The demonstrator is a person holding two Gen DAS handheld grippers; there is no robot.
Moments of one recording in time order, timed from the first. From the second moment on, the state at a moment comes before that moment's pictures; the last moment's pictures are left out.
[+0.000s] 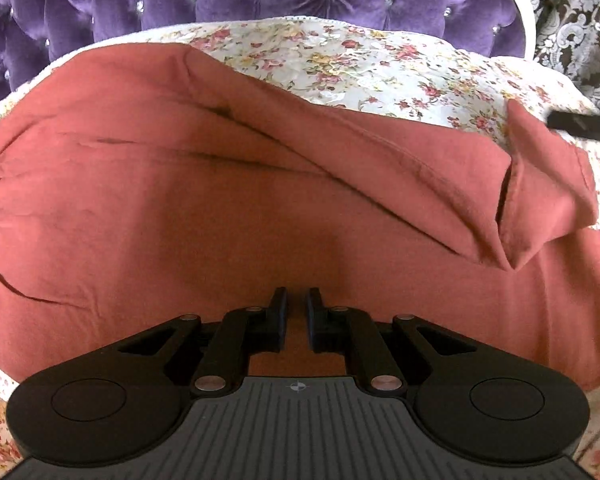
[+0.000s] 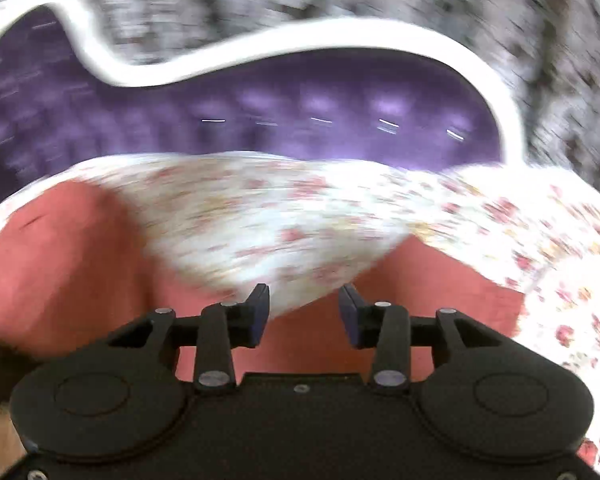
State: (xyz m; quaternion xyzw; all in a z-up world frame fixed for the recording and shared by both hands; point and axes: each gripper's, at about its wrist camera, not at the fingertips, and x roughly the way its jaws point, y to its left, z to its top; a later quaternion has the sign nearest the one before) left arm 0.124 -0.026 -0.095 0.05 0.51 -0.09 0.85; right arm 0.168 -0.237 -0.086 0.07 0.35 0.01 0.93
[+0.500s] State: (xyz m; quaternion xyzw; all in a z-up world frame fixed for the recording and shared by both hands) left arm 0.122 -0.020 -0.096 0.03 0.51 -0.10 0.85; right arm 0.192 -0.272 -0.104 0.14 0.39 -0.11 0.90
